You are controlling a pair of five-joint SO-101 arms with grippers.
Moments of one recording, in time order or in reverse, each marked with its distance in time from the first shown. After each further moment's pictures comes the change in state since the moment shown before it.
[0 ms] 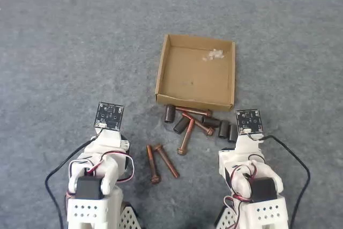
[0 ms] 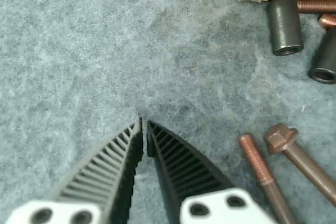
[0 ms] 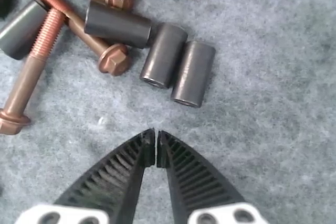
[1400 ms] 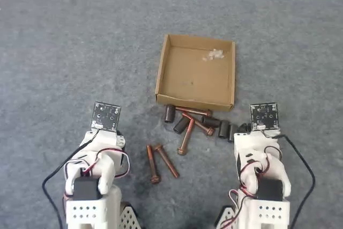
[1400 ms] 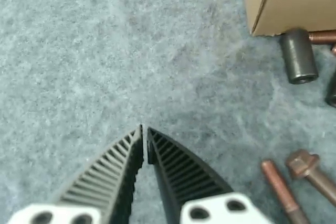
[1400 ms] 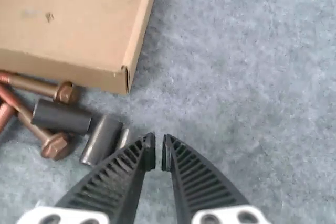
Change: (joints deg) left arm -3.7 -0.1 -1.3 -3.5 -5.4; right arm 13.5 0.0 -0.2 -16.8 12.7
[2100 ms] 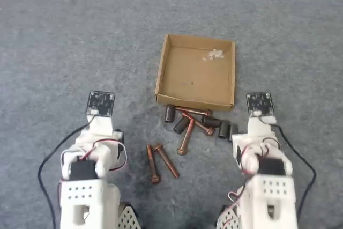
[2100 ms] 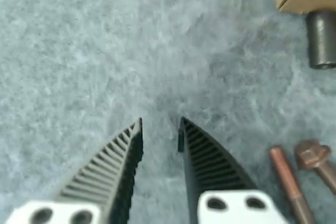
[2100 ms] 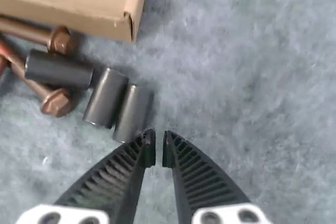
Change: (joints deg) left arm -3.1 27.7 -8.4 -9.9 1.8; right arm -0.9 38.8 -13.5 -6.9 0.1
